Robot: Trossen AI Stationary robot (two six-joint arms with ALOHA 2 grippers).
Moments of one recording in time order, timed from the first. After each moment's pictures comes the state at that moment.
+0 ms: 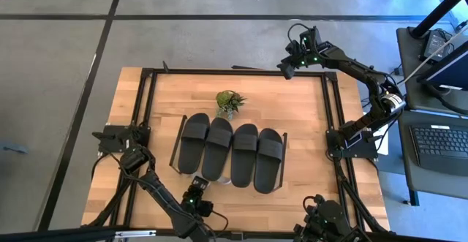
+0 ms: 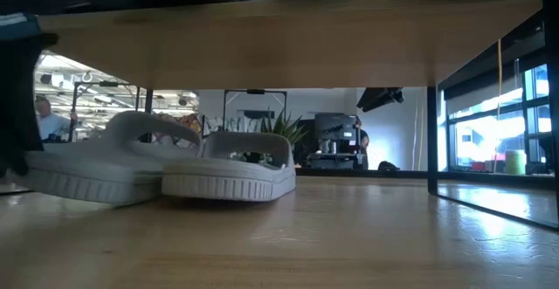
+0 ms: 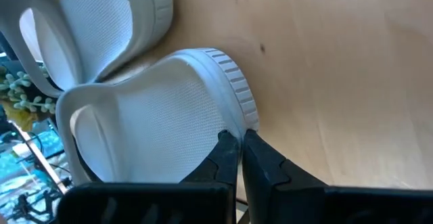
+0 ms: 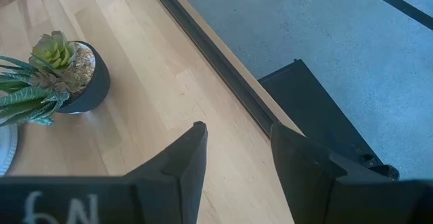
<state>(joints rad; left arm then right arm) -0.82 2.31 1.77 -1.46 -0.54 -0.50 -1.00 1.53 1.14 -0.43 -0.39 -0.21</state>
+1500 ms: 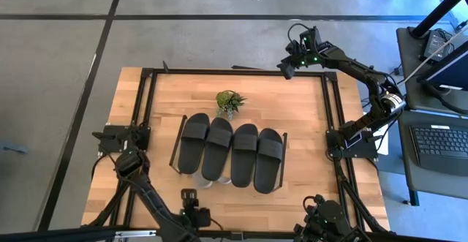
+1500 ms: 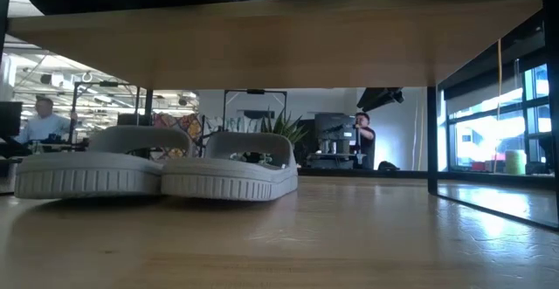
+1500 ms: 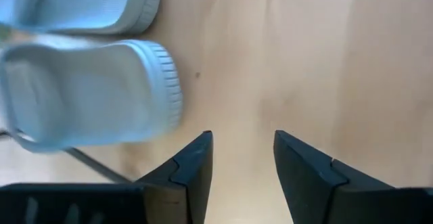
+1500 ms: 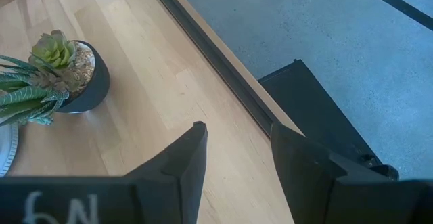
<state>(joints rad) -0.88 2.31 1.92 -1.41 -0.46 -0.98 -1.00 1.53 1.14 -0.43 -0.39 -0.21</state>
